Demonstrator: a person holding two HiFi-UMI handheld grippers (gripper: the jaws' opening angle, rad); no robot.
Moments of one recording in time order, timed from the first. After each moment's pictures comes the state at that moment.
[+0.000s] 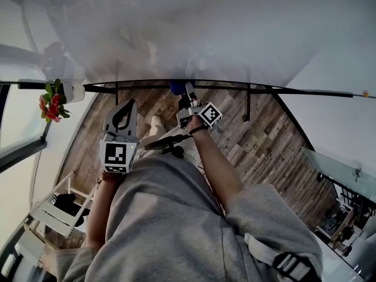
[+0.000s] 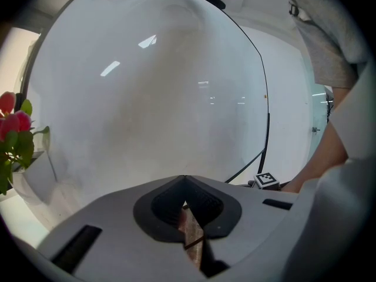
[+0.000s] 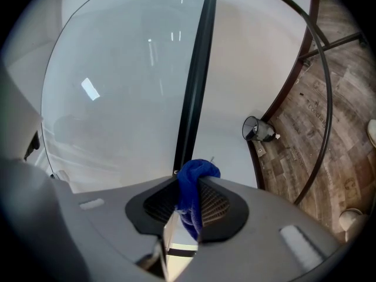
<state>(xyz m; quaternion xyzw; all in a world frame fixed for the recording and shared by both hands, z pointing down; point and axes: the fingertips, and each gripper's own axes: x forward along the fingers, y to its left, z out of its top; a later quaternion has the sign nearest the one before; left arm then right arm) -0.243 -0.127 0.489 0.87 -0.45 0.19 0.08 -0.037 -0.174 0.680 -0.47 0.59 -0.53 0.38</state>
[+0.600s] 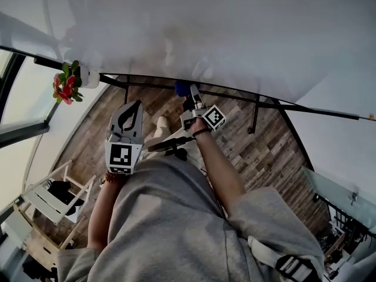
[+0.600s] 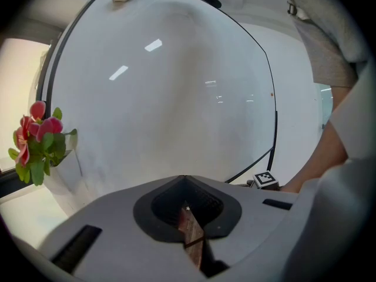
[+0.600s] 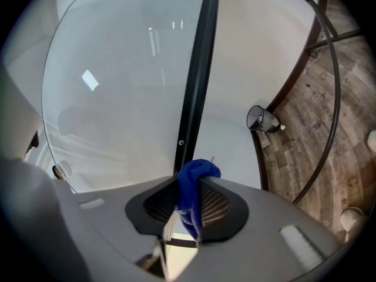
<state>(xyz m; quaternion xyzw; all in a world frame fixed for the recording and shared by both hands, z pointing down) -0.272 -0.108 0.481 0.84 -0.50 0.19 0.07 -0.081 -0.181 0.677 -0.44 0.62 -0.55 0.36</state>
